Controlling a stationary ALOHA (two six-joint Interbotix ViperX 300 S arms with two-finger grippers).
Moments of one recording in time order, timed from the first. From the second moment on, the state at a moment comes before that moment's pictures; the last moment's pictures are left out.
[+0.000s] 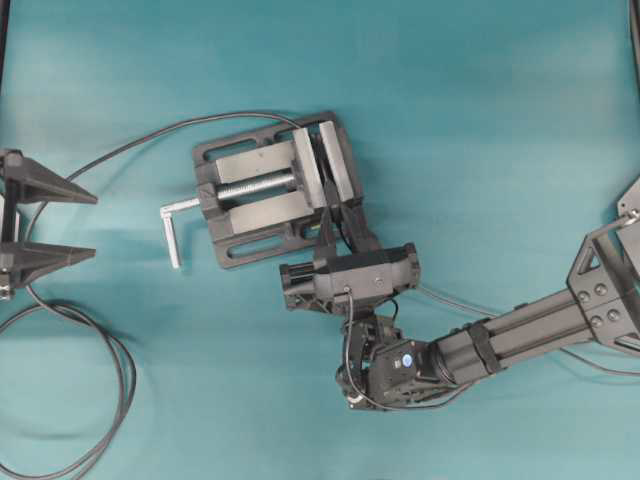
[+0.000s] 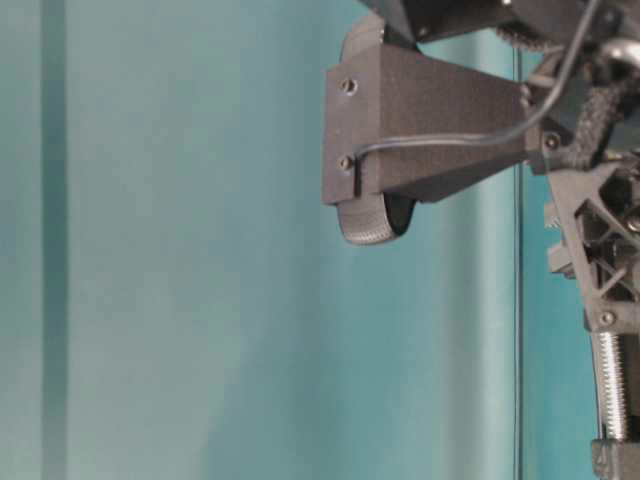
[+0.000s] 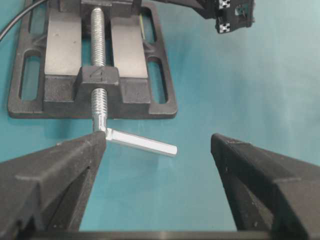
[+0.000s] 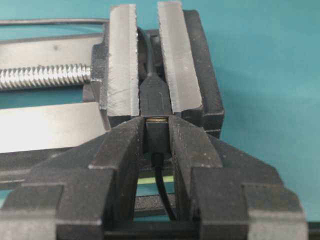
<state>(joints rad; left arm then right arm) 0.01 -1.18 1.52 -0.08 0.02 -0.12 0.37 0.69 0.08 1.98 -1.57 -0.74</state>
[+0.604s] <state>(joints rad) 0.01 -1.18 1.52 -0.08 0.02 -0.12 0.39 0.69 0.07 1.99 -1.55 -0.74</state>
